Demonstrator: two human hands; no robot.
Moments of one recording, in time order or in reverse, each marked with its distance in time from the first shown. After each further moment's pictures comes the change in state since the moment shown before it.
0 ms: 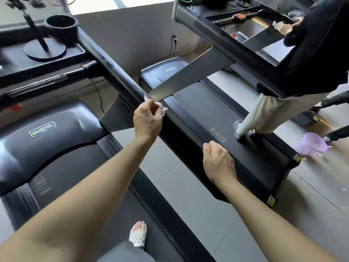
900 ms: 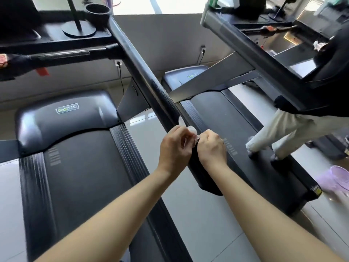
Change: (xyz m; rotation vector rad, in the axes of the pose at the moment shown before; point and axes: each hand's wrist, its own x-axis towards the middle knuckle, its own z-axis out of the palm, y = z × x) left_hand -0.170 0.034 0.051 -0.038 0.000 0.222; right_hand 0.006 0.014 -0.012 0.207 -0.094 -0.030
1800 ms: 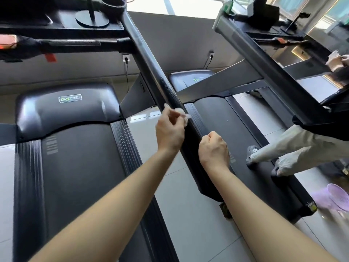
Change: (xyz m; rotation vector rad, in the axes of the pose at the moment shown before) left_hand 0.043 -0.001 -0.008 -0.310 0.238 -0.488; right_hand 0.000 -0.008 0.004 -0.106 0.014 -0.001
